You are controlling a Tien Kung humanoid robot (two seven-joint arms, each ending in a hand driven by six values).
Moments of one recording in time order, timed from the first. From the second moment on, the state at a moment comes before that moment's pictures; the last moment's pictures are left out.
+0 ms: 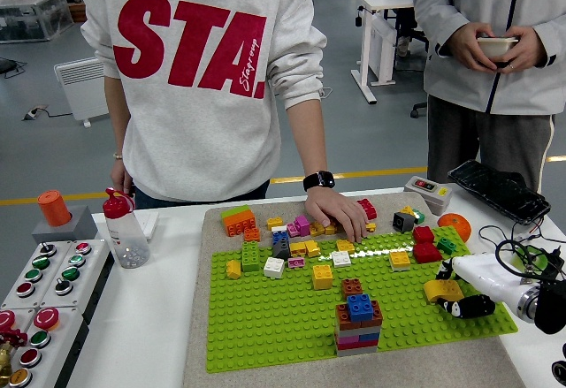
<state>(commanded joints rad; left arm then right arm) -0.11 0.01 -1.33 -0.18 1.32 0.12 0.24 0.71 -0.63 0.46 1.08 -1.72 -0.16 -0.01</state>
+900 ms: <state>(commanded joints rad) -0.12 0.01 -1.34 -0.18 1.33 0.12 0.24 0.67 -0.68 0.62 1.24 -1.75 -0.19 -0.02</state>
